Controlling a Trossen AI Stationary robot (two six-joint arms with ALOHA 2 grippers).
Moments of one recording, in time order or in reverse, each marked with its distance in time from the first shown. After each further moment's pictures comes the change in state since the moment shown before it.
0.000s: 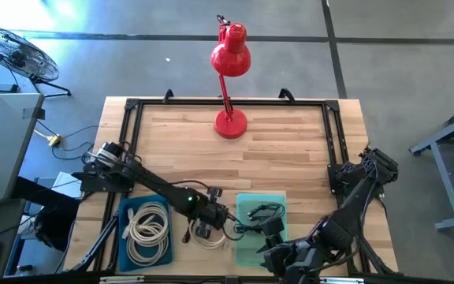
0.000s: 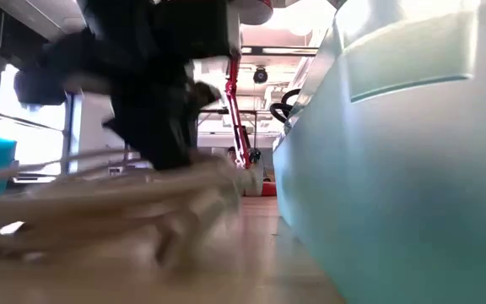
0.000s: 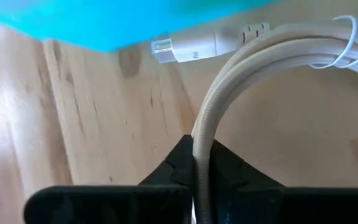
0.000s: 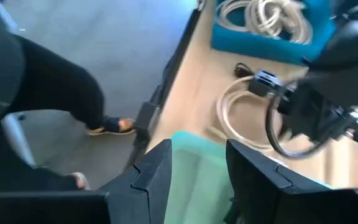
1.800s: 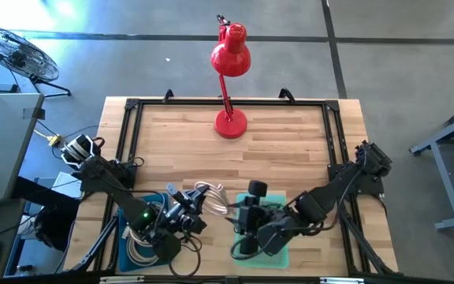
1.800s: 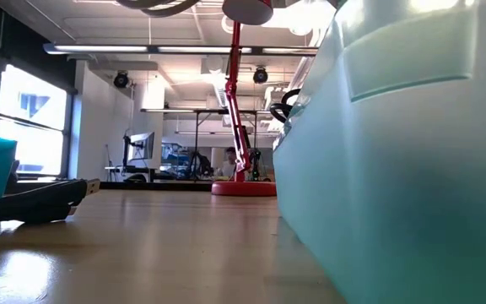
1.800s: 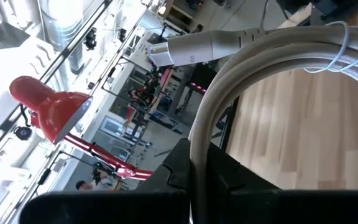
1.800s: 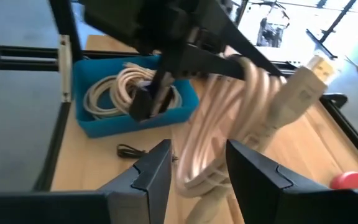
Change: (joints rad) left arm -0.310 -0.271 0.003 0.394 -1.323 0.584; right arm -0.212 0.001 0.001 0.202 0.313 0.004
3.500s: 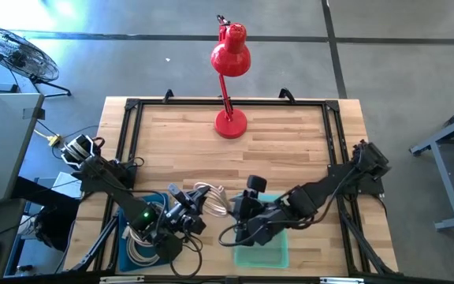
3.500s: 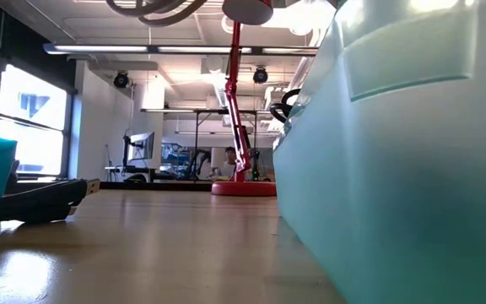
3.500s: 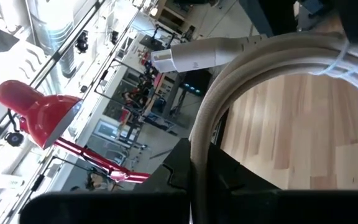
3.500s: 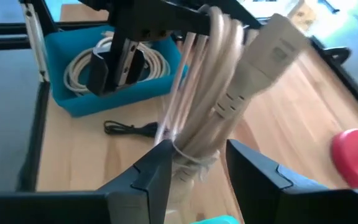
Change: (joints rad) left arm 0.000 0.001 0.000 -0.040 0.041 -0.025; right arm -0.069 0.020 0.000 -0.130 -0.065 0.129
